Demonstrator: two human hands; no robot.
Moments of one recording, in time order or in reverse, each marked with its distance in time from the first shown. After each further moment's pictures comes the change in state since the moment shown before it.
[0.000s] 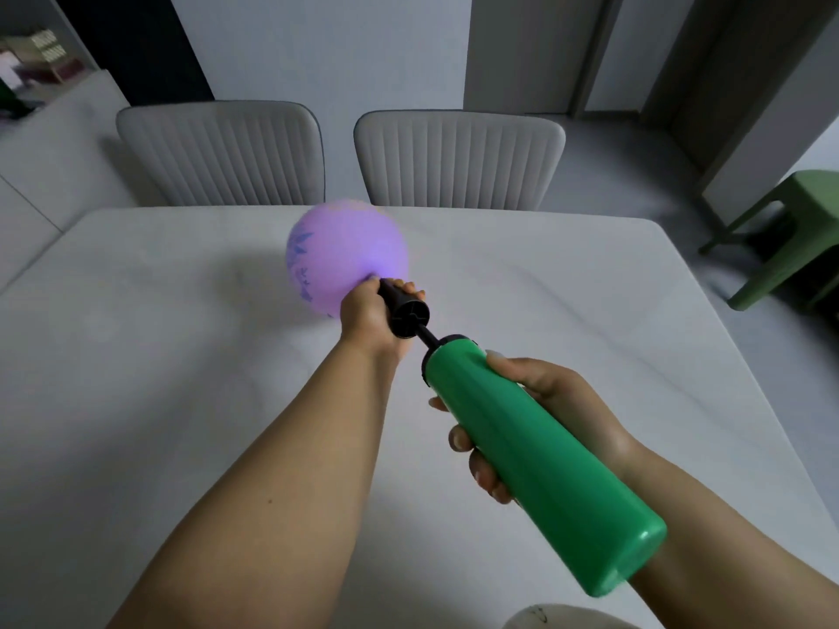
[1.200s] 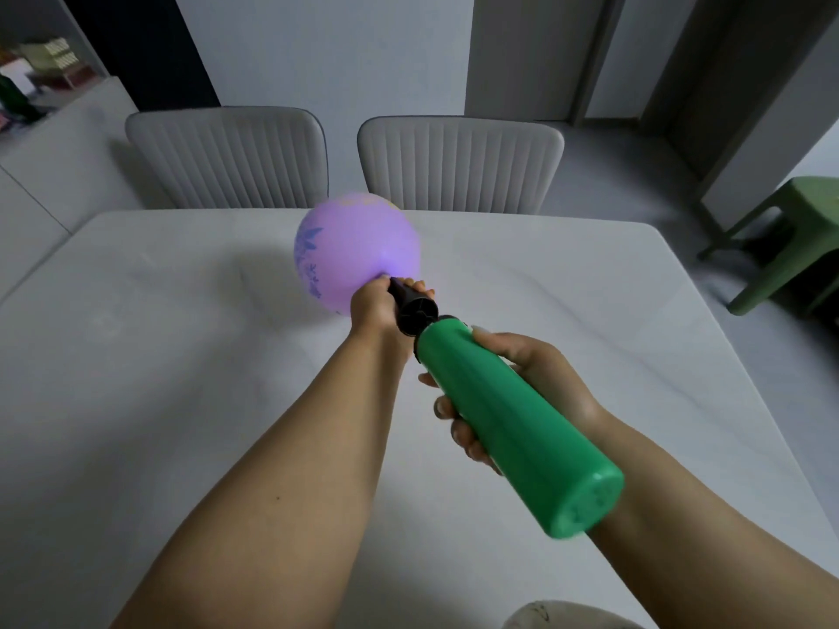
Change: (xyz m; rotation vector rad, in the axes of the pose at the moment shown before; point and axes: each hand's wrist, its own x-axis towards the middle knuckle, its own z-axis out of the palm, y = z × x) left_hand -0.012 -0.007 0.011 0.068 0.016 -0.024; right_hand 0.007 -0.007 0.013 0.031 0.054 -0.024
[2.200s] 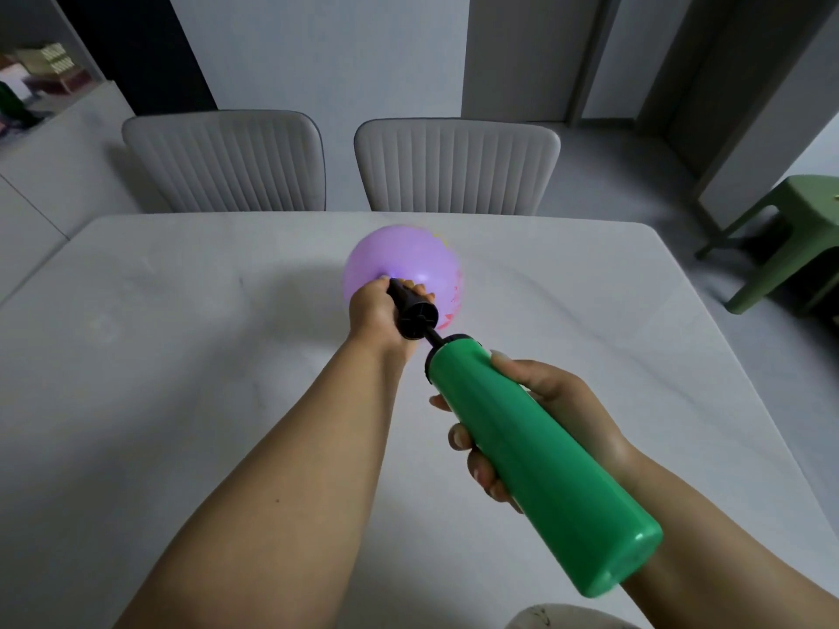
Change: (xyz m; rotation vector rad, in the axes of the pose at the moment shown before) left_hand -0.001 0.001 -0.003 0.017 0.011 0.018; right_hand -0.014 0.014 -0.011 0.027 -0.053 0.014
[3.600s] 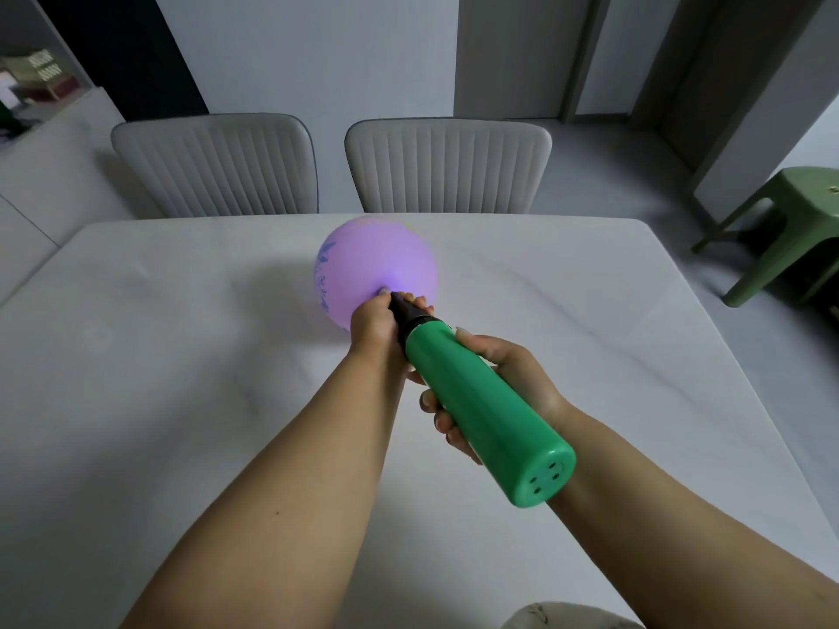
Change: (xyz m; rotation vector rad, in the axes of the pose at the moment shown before) left_hand -0.002 -0.019 0.001 0.016 -0.025 -0.064; right_hand 0.035 -0.016 -0.006 0.041 0.044 -0.007
